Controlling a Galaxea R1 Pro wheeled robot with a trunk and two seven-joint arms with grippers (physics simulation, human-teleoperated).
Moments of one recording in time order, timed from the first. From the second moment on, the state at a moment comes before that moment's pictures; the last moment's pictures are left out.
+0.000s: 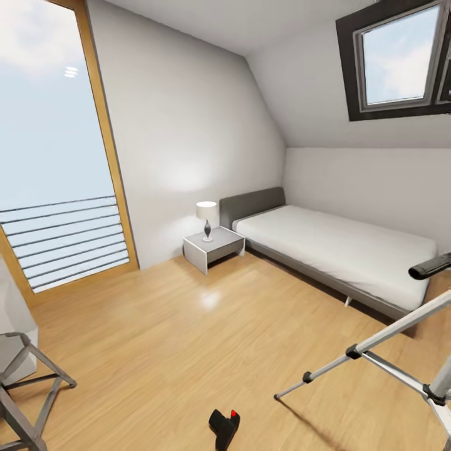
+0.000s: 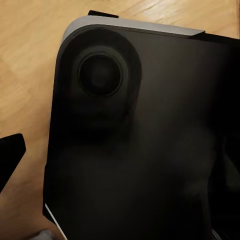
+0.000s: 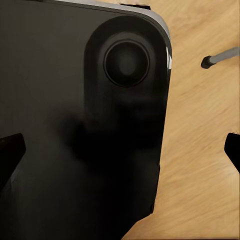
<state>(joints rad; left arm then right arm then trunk) 0.00 -0.02 0.03 -0.04 0.15 -0.04 0.00 0.00 -0.01 0.05 0.00 0.01 -0.06 0.00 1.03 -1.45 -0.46</state>
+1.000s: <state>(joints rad) 0.00 -0.02 0.03 -0.04 0.15 -0.04 0.00 0.00 -0.01 0.05 0.00 0.01 -0.06 0.00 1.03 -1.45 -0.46</state>
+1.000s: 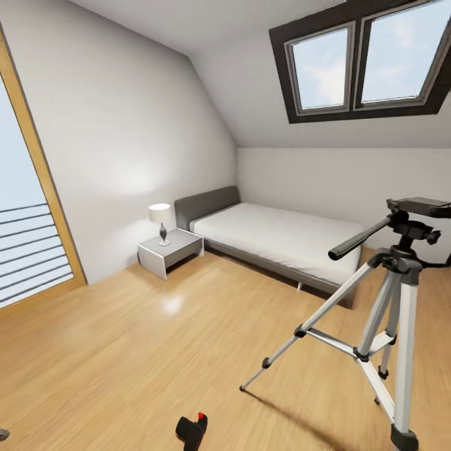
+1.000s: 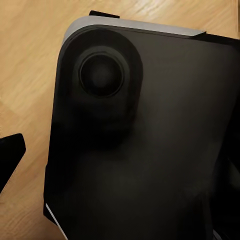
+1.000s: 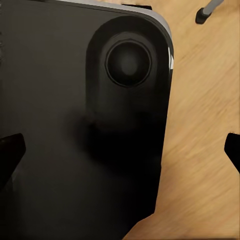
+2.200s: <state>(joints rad) 0.00 -0.02 0.03 -0.04 0.15 -0.04 0.00 0.00 -0.01 0.05 0.00 0.01 -0.06 0.00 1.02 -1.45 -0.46</state>
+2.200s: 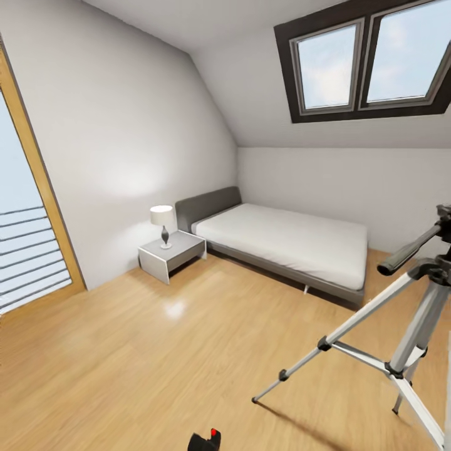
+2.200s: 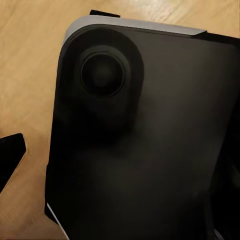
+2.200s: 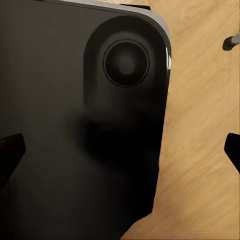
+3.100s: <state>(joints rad) 0.00 -0.02 0.03 -0.04 0.15 -0.04 0.00 0.00 -0.01 0.05 0.00 0.01 -0.06 0.00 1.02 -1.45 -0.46</state>
